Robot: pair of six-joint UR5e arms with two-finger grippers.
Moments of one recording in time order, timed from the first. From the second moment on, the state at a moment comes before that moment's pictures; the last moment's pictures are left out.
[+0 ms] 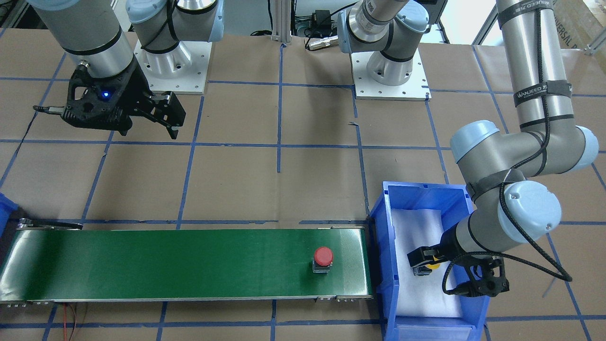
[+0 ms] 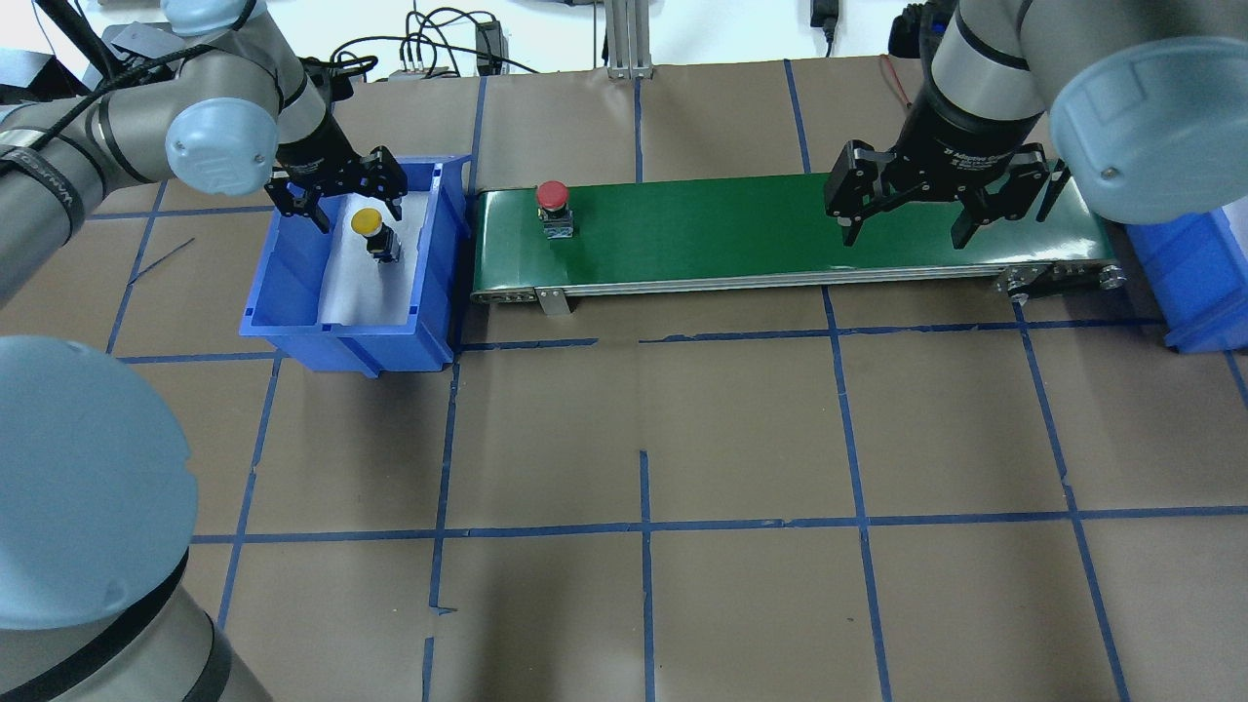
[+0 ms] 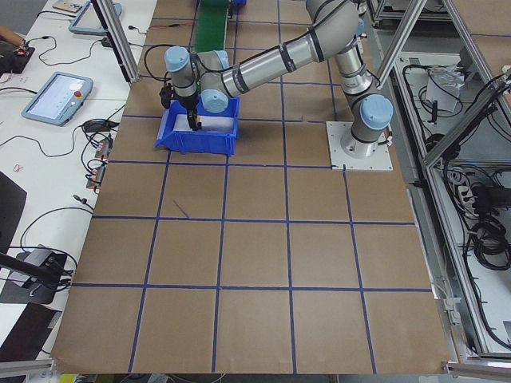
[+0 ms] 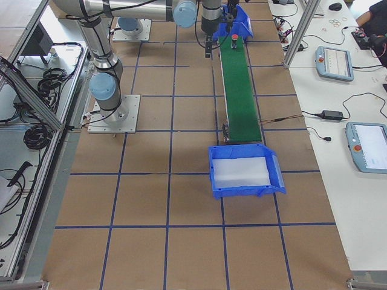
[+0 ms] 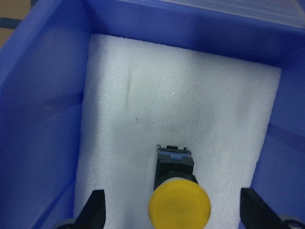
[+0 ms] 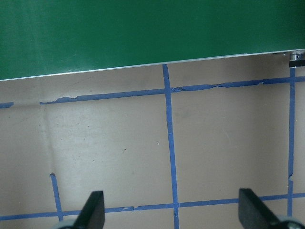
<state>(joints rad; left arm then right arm) -1.42 -2.12 -1.47 -1.16 1.54 0.02 1.58 -1.55 1.63 -1.65 -1.56 0.09</state>
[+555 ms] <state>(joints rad) -1.42 -2.12 -1.45 -1.15 1.54 0.05 1.58 -1.55 1.63 -1.65 -1.56 0.09</state>
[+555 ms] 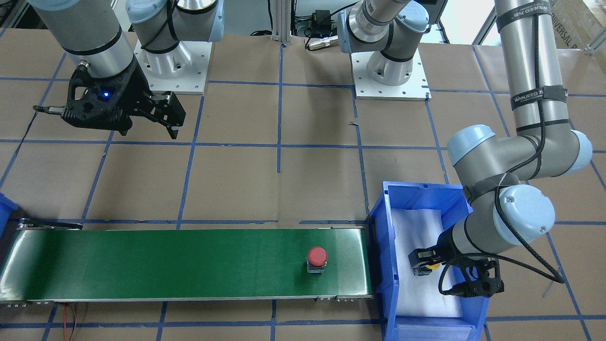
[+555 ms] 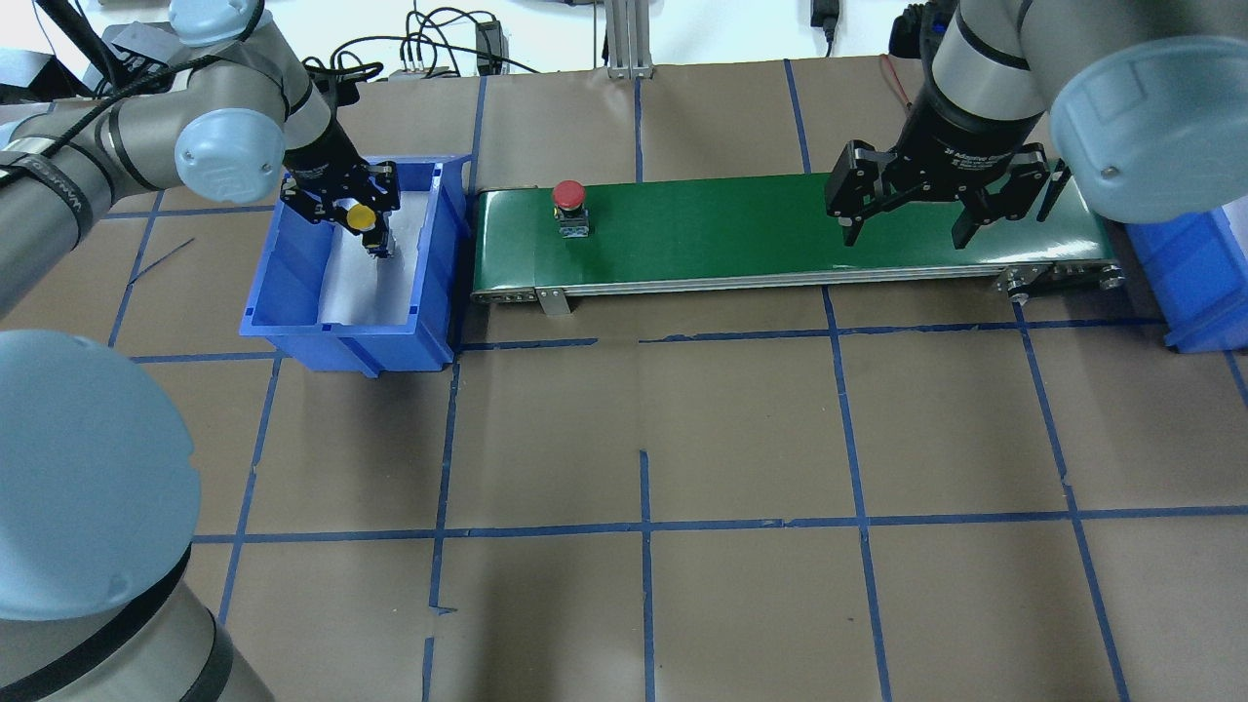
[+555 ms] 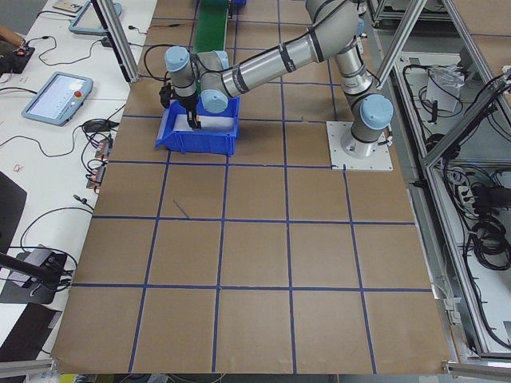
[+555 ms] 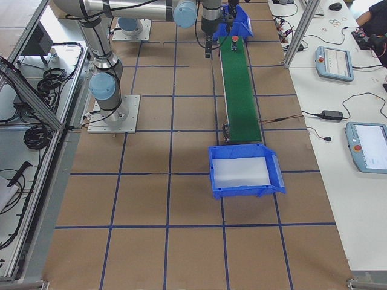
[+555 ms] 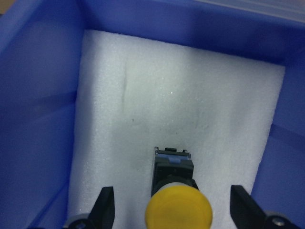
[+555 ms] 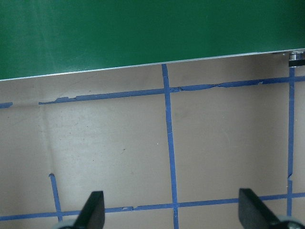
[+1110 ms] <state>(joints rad) -1.42 -2.00 -1.43 -1.28 1.54 0.08 1.58 -1.55 1.63 -1.65 -1.56 0.09</state>
